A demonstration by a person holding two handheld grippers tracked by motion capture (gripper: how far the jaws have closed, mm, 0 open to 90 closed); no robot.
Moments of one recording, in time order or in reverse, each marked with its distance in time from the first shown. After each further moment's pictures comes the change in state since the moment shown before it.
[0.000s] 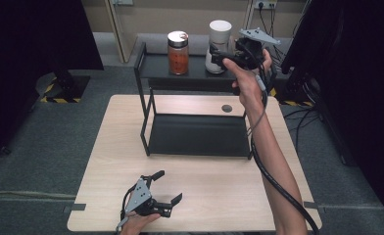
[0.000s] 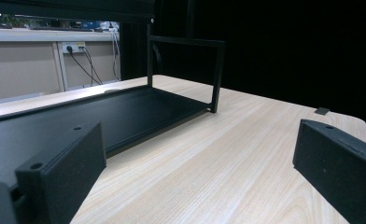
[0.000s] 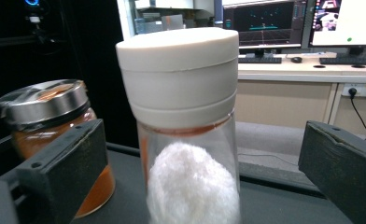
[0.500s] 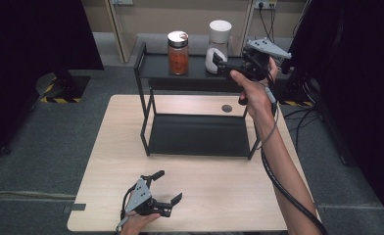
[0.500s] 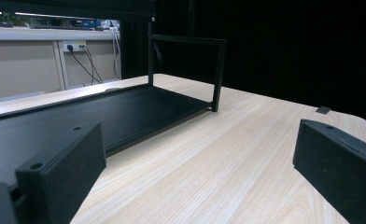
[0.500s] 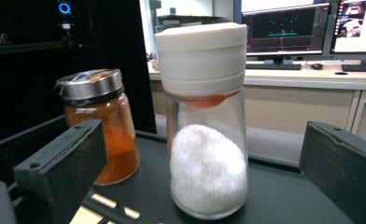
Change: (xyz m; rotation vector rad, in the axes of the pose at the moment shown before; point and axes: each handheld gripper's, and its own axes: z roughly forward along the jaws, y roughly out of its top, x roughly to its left) left arm 0.000 -0.001 0.001 0.003 0.003 -0.002; right arm -0.015 -0.018 -0.032 -0.032 0.088 -0.010
